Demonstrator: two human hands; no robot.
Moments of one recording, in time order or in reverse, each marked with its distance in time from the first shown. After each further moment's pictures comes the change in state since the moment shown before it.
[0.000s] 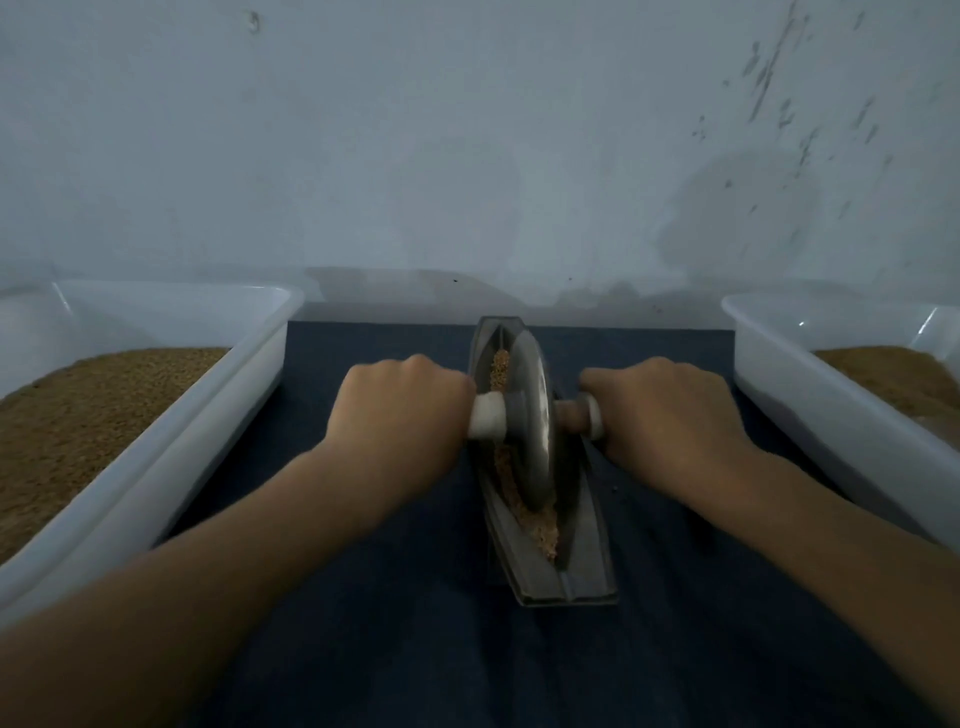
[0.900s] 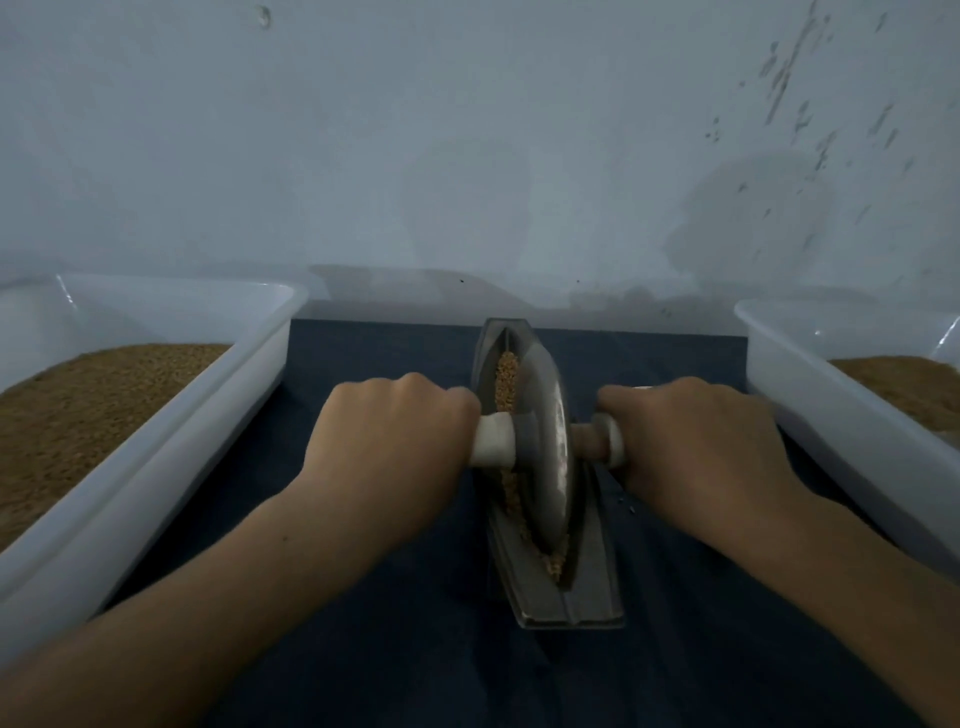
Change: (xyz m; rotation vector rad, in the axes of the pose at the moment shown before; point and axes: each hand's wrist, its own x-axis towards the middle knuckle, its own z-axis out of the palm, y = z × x) left_hand -0.017 -0.004 -0.015 -0.005 0.122 0.063; right_hand -0.018 -0.003 -0.019 0.037 -0.039 0.019
